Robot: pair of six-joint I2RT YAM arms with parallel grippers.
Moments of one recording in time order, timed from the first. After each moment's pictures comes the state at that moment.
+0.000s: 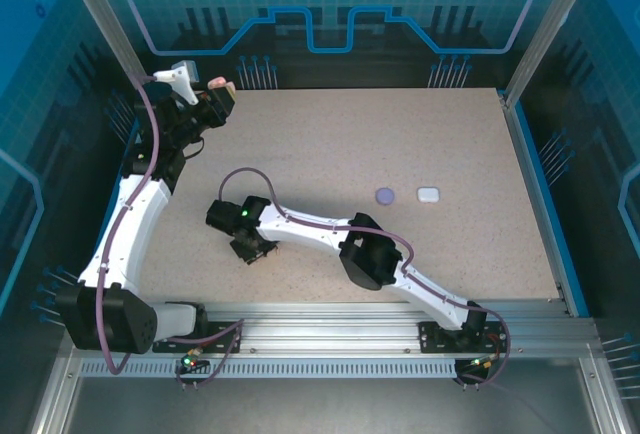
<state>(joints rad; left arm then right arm) 0.00 1.28 1.25 -0.21 0.34 -0.51 1.16 2.57 2.34 -1.17 0.09 0.52</state>
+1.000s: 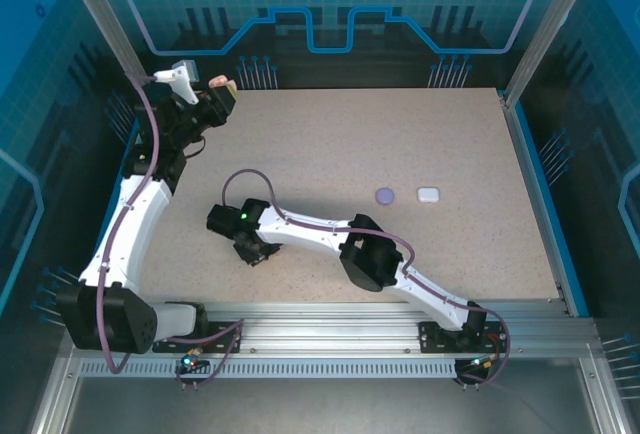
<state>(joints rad) 0.00 1.28 1.24 -0.16 0.36 -0.54 1.17 2.55 2.32 -1.21 0.13 0.60</state>
